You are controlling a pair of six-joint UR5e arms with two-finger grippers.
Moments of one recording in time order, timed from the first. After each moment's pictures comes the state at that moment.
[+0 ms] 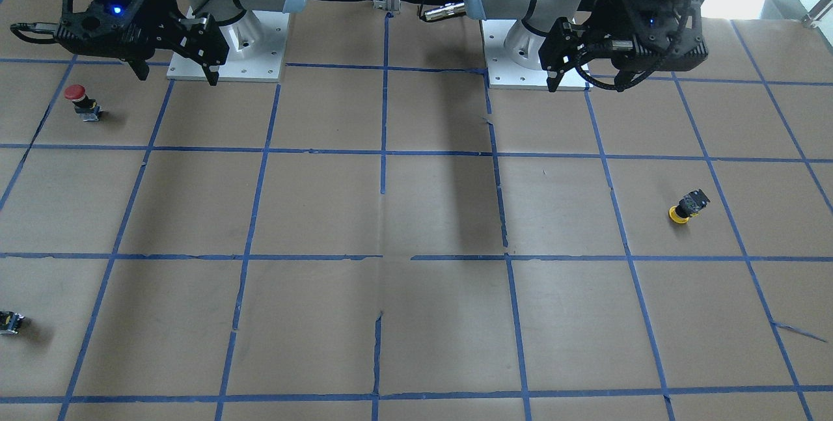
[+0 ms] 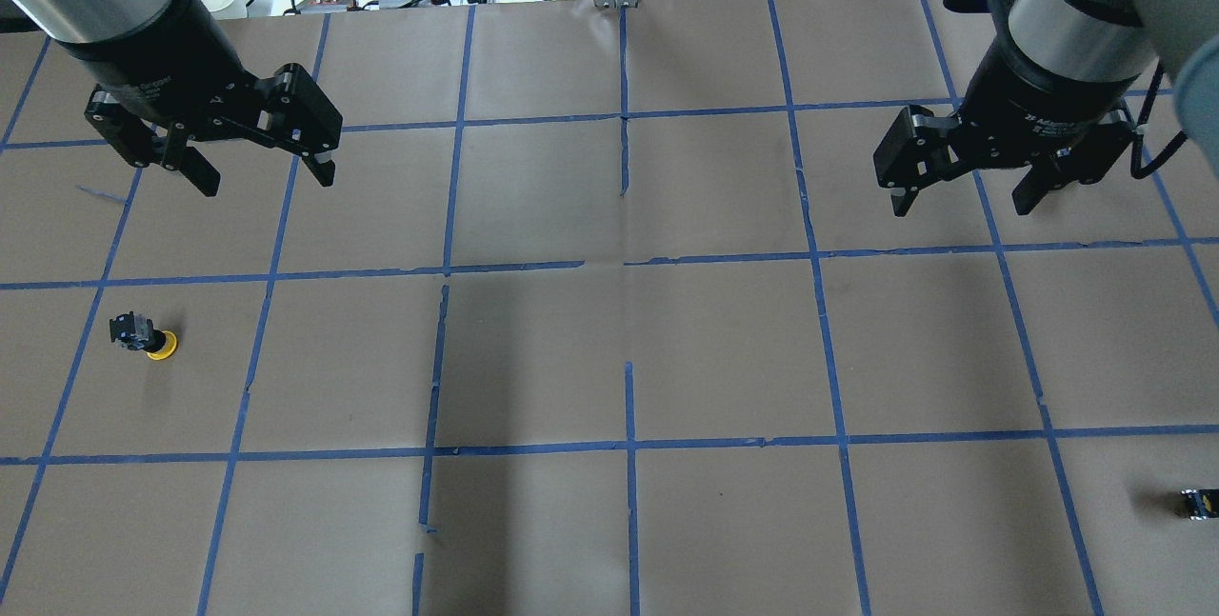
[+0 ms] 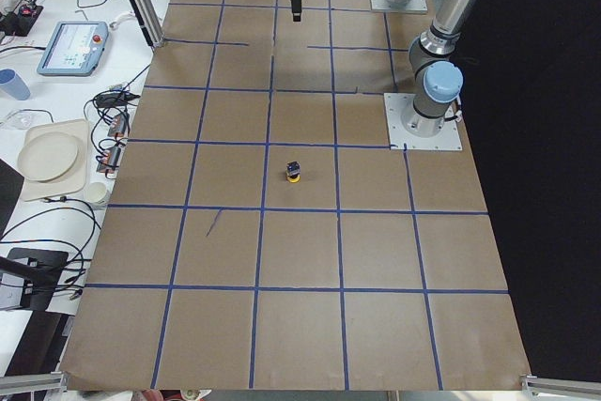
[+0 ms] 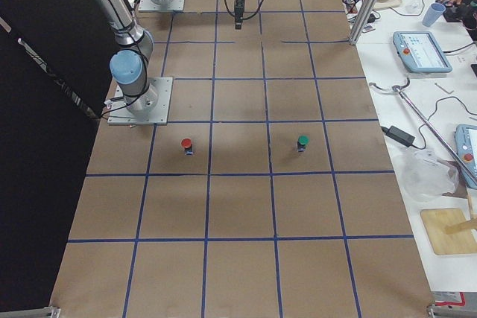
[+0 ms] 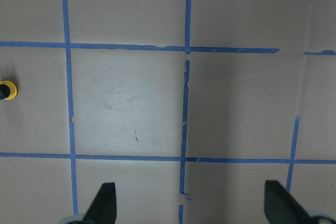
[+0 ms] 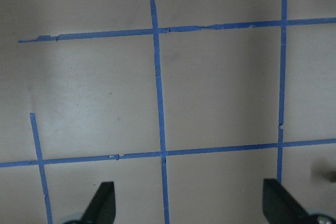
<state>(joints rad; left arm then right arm) -1.51 -1.52 -1.52 -1.73 1.57 0.01 1.52 -1.71 1.67 -1.51 -1.60 0.01</state>
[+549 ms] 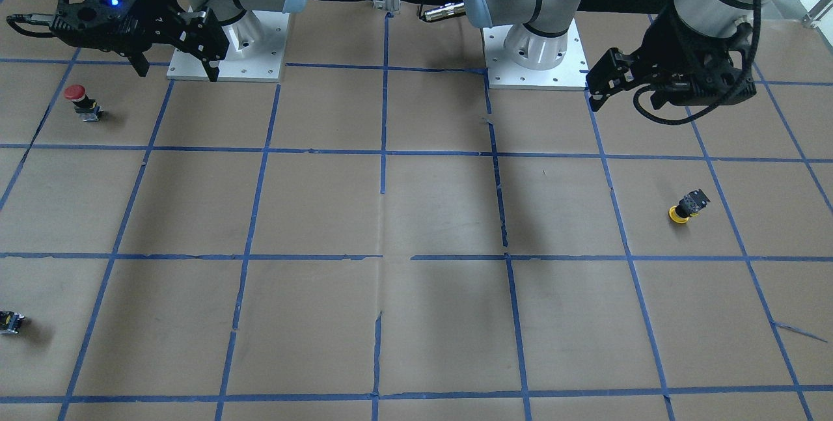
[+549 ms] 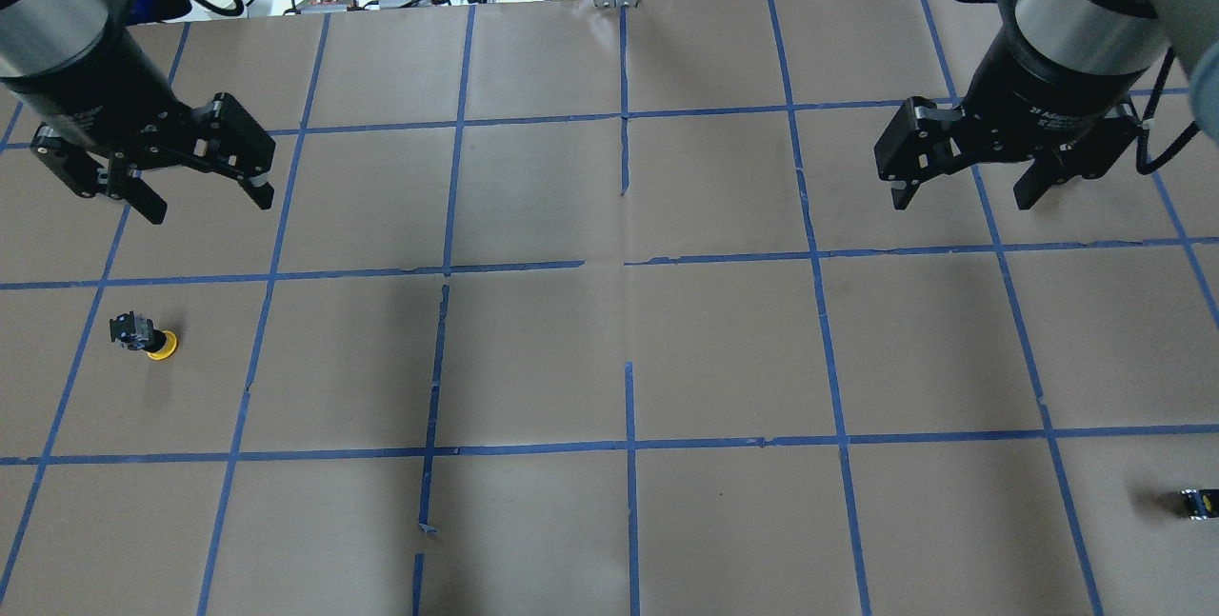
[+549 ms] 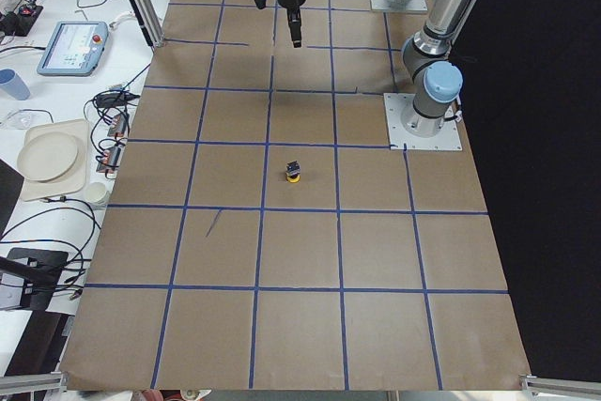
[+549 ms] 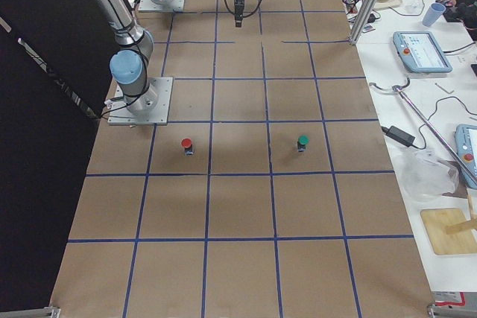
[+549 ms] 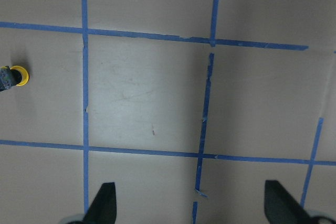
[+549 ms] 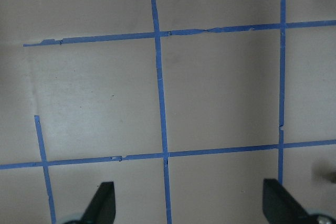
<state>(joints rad) -1.32 -1.52 -1.61 -1.69 1.56 0.18 1.52 -1.72 1.66 -1.50 -1.58 0.01</state>
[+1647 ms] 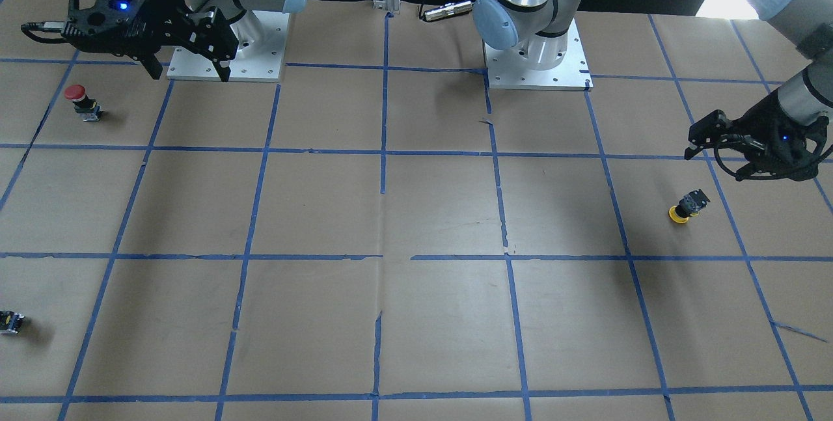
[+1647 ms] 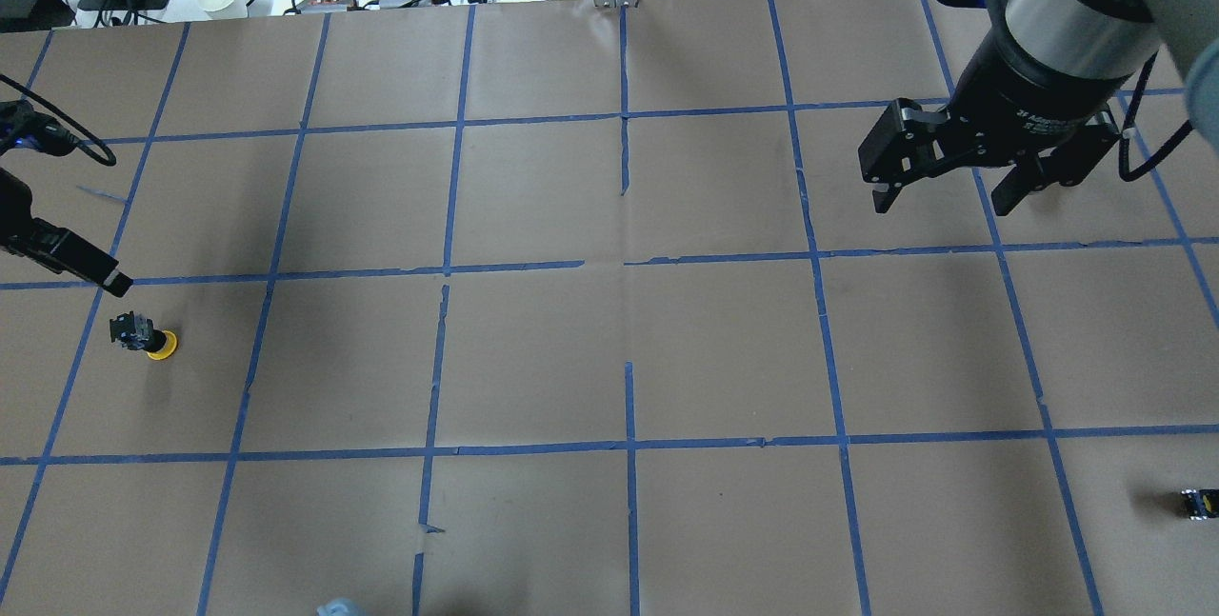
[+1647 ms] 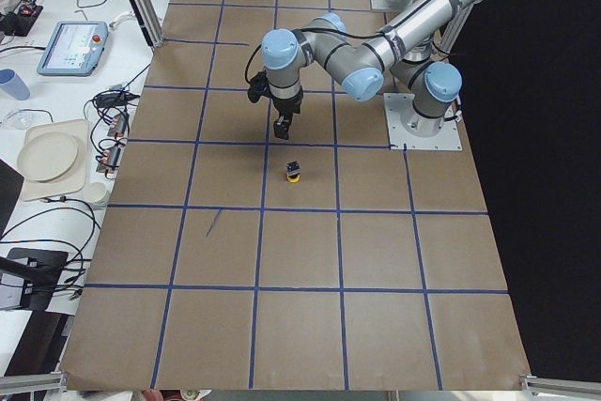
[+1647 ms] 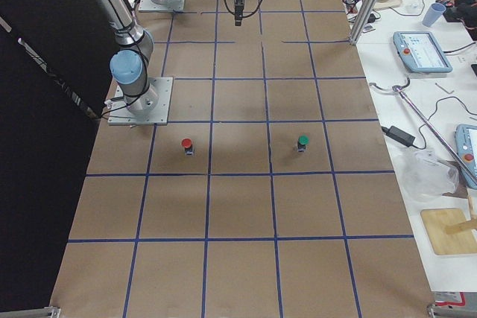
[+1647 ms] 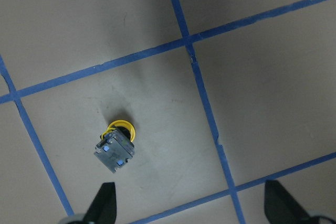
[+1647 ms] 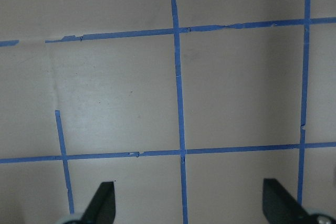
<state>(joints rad) -0.91 -1.67 -1.81 -1.34 1.56 1.11 1.52 -1.71 1.67 -1.50 -1.53 0.00</state>
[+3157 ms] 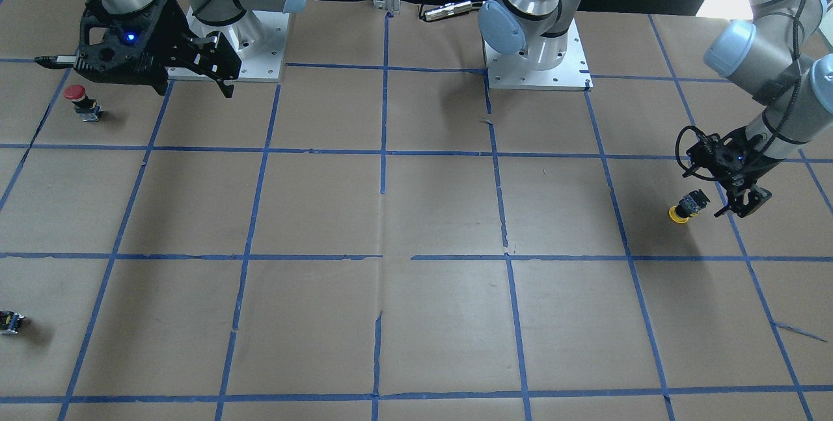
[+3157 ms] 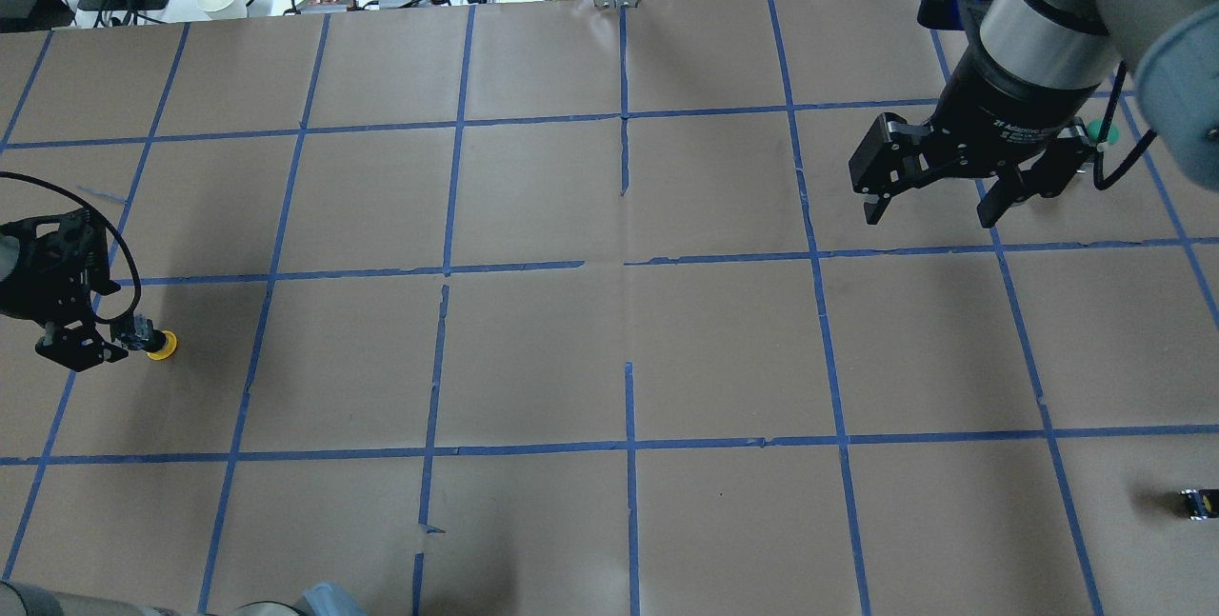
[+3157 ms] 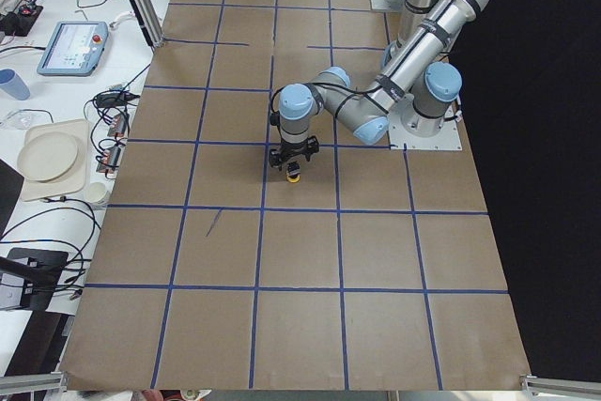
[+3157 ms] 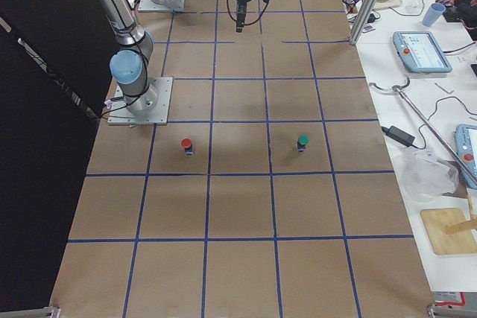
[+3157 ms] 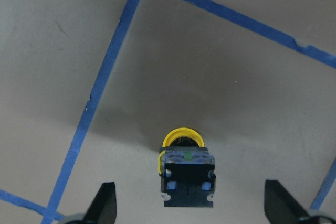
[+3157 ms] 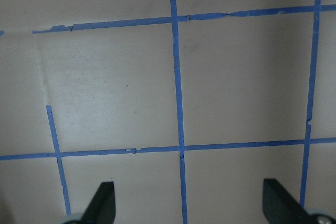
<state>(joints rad) -0.83 -1.77 -2.02 -0.92 1.56 1.94 1.52 -1.67 1.68 -1.50 -1.53 0.00</state>
